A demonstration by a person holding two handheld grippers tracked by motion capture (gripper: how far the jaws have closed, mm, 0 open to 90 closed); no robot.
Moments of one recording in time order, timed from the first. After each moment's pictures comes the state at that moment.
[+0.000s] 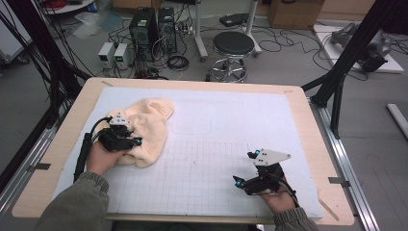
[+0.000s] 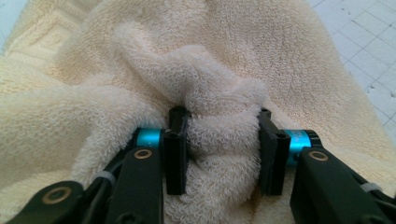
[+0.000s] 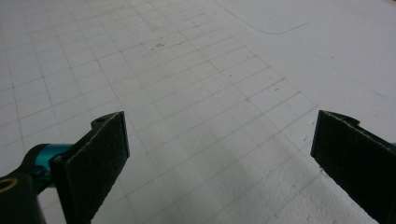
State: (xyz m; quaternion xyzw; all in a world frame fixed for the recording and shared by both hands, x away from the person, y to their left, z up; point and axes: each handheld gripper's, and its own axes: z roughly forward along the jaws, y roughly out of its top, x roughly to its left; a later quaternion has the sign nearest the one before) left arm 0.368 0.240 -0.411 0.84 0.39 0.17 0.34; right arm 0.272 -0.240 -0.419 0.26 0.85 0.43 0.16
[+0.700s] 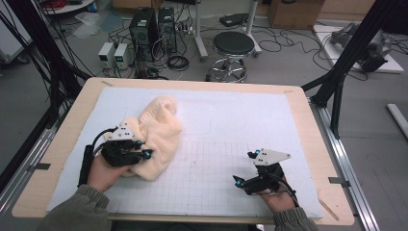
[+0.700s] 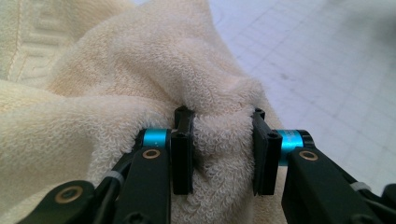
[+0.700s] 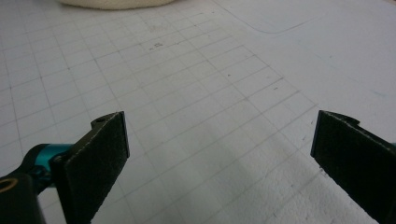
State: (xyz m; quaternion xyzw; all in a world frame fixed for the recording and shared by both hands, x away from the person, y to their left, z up) left arm 0.304 0.201 -0.379 0.84 0.31 0.13 0.42; right arm 0.272 -0.239 -0.420 0.26 0.85 0.43 0.16
